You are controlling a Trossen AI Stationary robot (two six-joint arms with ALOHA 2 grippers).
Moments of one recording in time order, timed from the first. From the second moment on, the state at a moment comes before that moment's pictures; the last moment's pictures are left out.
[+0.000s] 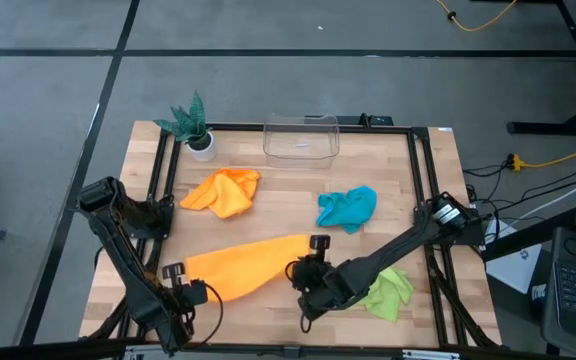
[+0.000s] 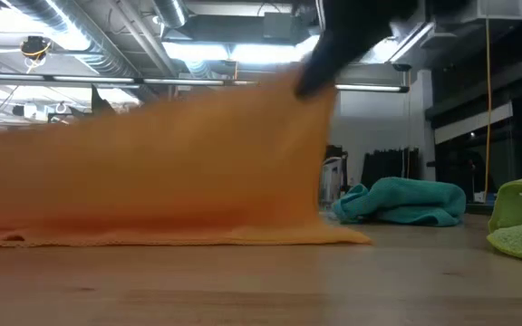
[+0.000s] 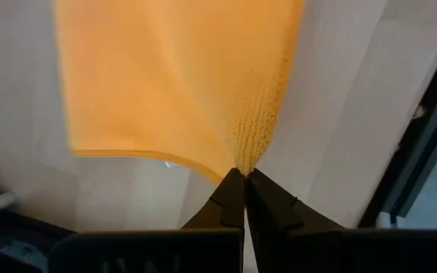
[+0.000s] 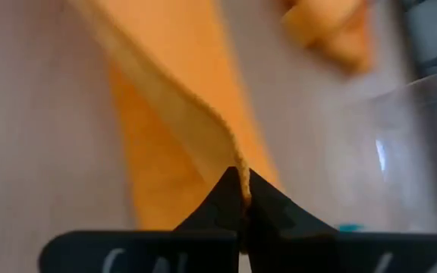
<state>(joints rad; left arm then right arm) -1.02 1.71 1.29 -1.17 -0.15 -1.32 0.56 2.05 1.67 -0.90 0.73 0.43</state>
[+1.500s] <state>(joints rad) -0.92 1.71 1.05 -1.30 -0.19 -1.56 0.38 2.17 1.68 -0.95 0.61 0.41</state>
